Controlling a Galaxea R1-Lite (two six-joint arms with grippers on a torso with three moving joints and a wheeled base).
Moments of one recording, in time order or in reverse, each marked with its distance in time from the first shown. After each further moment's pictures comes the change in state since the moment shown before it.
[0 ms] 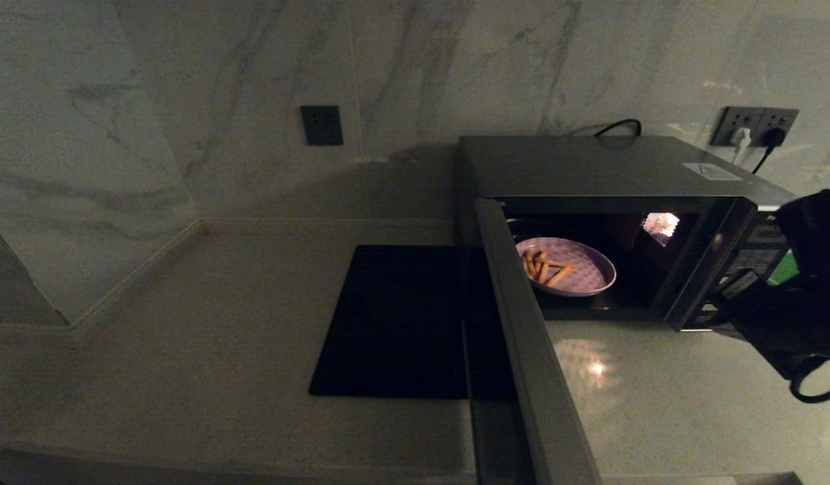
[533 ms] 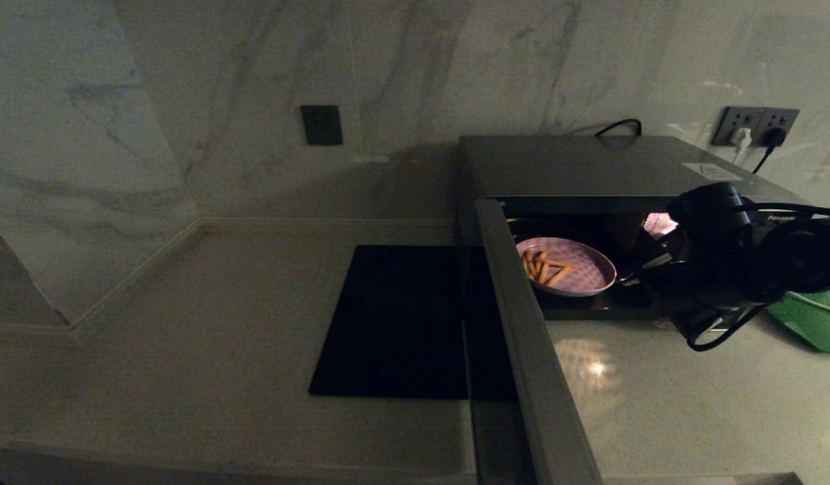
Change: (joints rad) left arm 0.000 0.000 0.000 0.000 0.000 0.000; right arm 0.004 0.360 -0.256 -0.069 0.048 0.129
